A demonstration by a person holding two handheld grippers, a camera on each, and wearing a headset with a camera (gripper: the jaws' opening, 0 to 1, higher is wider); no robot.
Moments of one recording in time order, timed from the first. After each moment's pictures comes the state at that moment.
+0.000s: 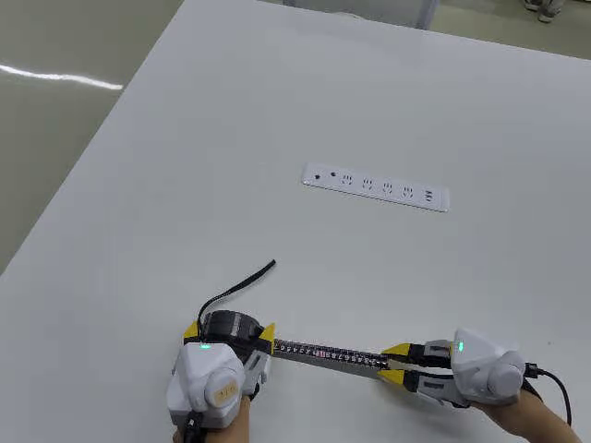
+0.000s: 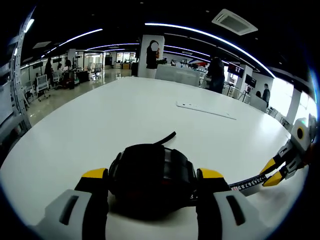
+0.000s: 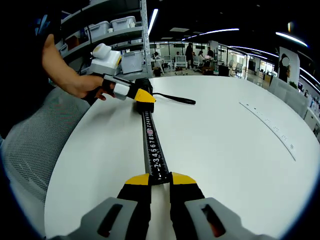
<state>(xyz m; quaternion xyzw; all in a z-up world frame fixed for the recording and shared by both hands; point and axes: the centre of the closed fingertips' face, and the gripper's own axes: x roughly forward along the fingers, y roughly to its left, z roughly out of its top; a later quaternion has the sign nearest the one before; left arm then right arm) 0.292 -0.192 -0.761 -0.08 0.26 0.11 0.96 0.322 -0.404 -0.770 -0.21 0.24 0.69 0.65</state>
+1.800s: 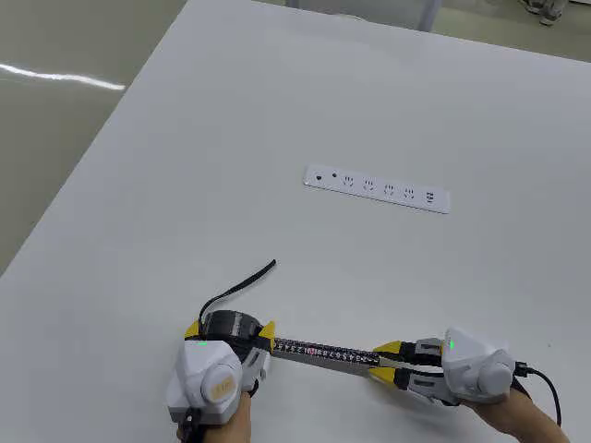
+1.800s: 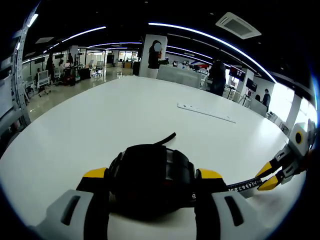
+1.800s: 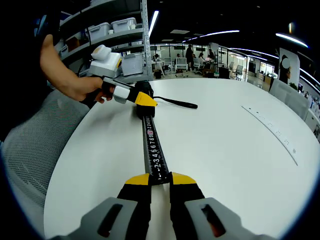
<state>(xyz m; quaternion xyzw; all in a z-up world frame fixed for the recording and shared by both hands) 0.289 -0.192 -0.760 -0.10 0.25 0.11 0.95 0.319 -0.388 -0.767 -0.20 0.23 0.69 0.65</state>
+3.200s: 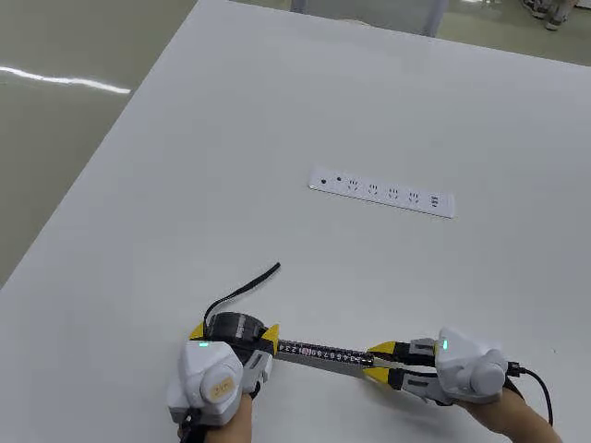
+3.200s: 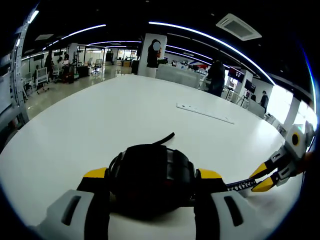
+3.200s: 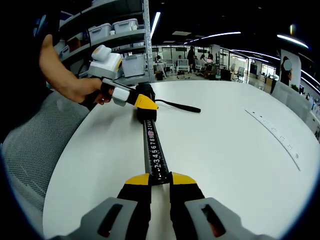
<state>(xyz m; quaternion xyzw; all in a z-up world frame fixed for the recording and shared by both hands) 0.288 -0.192 -0.759 -0.11 0.26 0.10 0.95 0.317 -0.373 -0.767 -0.20 0.22 0.70 0.65</state>
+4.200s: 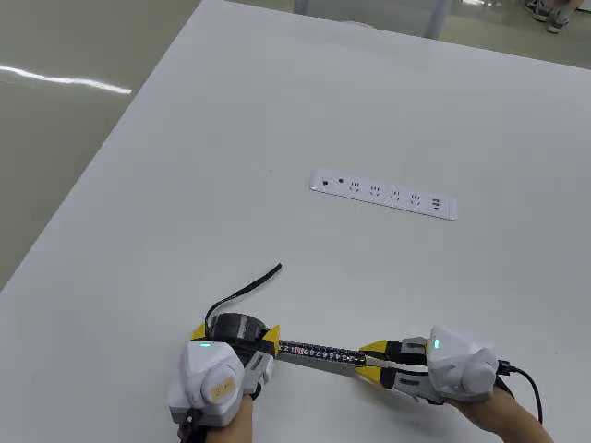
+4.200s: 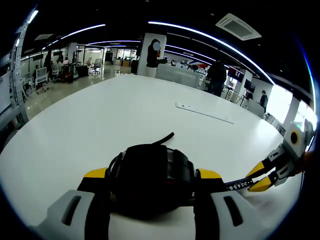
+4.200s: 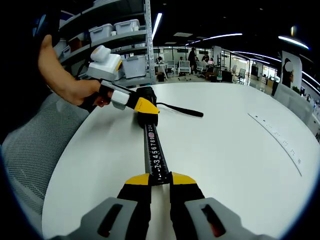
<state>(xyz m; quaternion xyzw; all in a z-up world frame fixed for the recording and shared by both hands) 0.287 -0.193 -0.759 -0.11 0.26 0.10 0.95 0.315 -0.358 -0.765 -0.20 0.22 0.71 0.64</state>
